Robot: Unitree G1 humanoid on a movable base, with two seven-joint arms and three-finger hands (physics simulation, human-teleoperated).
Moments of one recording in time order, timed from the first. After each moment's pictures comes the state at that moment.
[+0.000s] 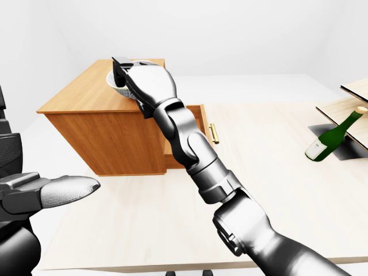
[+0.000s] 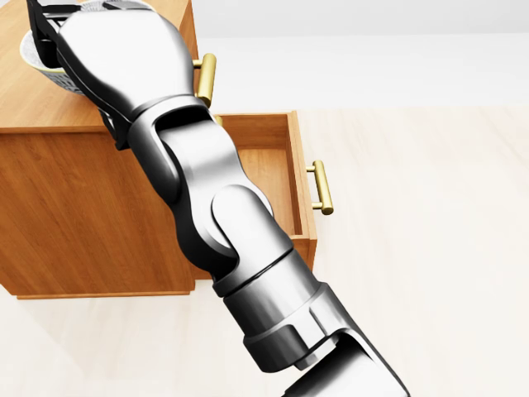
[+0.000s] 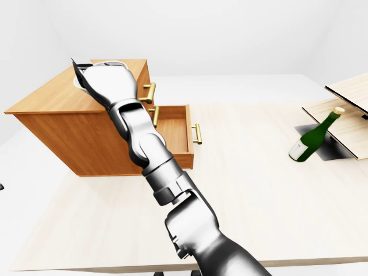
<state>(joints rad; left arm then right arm) -0.02 0.70 0.41 -1.05 -0.81 0.09 0.52 -1.13 0.28 0.17 0.51 -1.19 0.08 0.05</state>
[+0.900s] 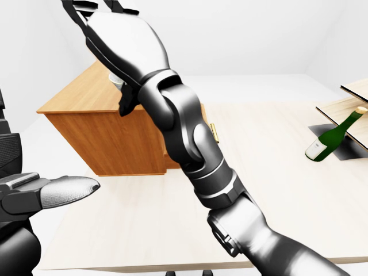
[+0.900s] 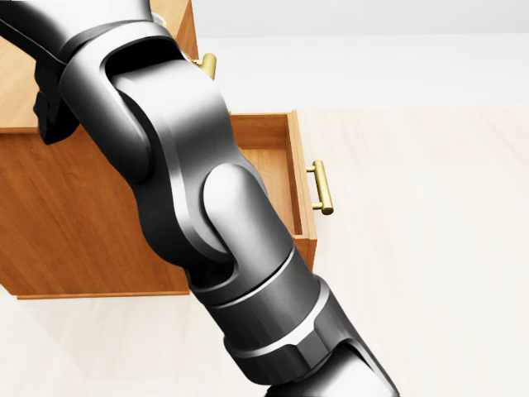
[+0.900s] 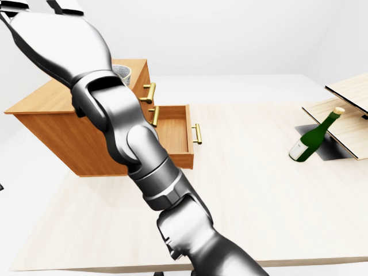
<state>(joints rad) -0.02 0.69 0.41 -1.05 -0.81 0.09 0.51 -1.19 0.32 0.17 0.23 -1.15 0.09 0.22</state>
